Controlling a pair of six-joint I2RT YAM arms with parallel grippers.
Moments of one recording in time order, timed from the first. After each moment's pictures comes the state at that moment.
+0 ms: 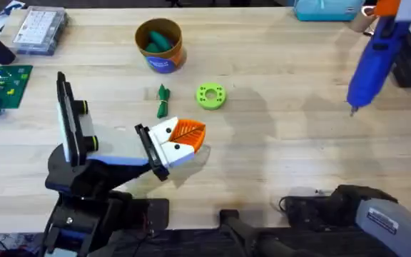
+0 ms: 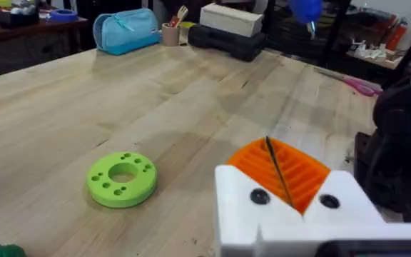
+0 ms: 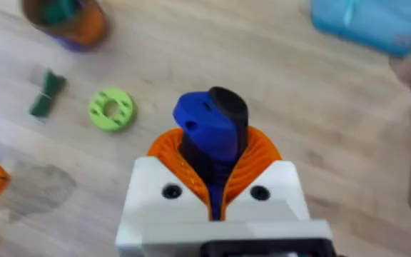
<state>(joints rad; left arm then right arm) -0.17 0.01 0.01 -0.08 0.92 -0.10 -0.18 1.06 1.47 -1.14 -0.42 -0.31</state>
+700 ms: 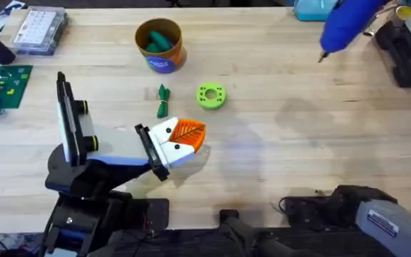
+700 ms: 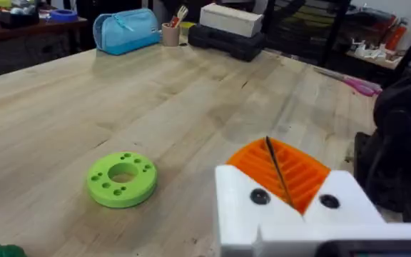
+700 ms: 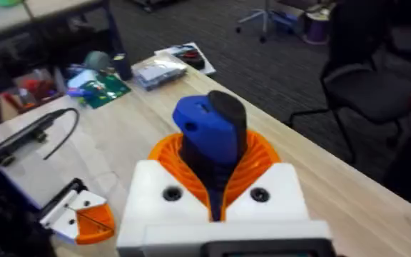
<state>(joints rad) -0.17 0.01 0.01 -0.08 0.92 -0.10 -0.15 1.01 1.47 -0.70 -0.99 -0.16</state>
